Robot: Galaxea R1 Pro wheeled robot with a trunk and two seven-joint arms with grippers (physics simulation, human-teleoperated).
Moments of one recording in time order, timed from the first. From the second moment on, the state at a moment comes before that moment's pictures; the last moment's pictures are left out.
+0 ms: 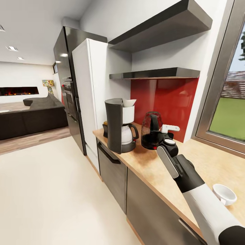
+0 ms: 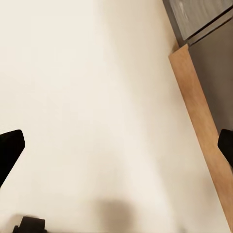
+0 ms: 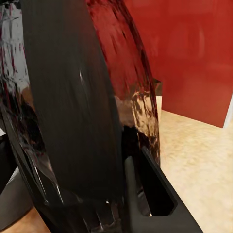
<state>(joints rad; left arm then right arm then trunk) -0.26 0.12 0.14 -0.03 0.35 -0.25 -0.40 -0.84 -0.06 0.36 -1.28 -0.48 0.52 -0.65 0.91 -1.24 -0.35</state>
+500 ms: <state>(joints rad) -0.26 0.12 0.14 -0.03 0.35 -0.25 -0.40 -0.84 -0.06 0.36 -1.29 -0.48 0.52 -0.65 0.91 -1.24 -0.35</state>
